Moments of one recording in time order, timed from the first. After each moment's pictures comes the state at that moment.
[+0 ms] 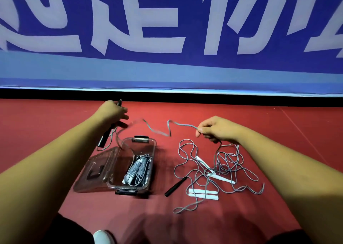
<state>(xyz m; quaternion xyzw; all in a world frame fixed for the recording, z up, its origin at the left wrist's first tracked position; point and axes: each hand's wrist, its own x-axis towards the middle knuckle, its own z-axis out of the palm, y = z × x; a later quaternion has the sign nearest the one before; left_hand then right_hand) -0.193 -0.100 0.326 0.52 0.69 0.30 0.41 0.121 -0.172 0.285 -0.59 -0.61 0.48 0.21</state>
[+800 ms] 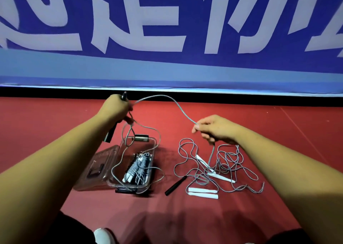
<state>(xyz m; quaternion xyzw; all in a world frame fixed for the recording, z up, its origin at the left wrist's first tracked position) -0.188 -0.098 0.328 0.58 0.67 0.30 0.35 0.114 -0.170 0.280 -0.58 -0.59 0.50 0.23</state>
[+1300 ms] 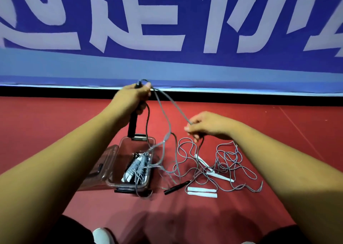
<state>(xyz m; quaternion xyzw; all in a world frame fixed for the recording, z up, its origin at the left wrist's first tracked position) -0.148 -0.122 0.352 0.54 0.48 0.43 0.53 0.096 -0.165 0.294 -0.54 -0.64 0.51 0.20</state>
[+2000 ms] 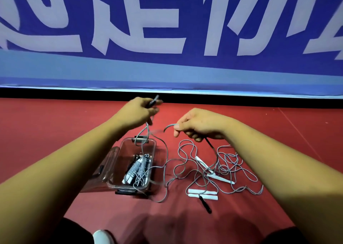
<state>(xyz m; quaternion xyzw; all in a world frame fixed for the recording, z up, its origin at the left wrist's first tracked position) -0.149 -0.143 0.352 0.75 0.53 0.23 0.32 0.060 -0.179 0.337 -0.53 -0.63 0.54 0.18</state>
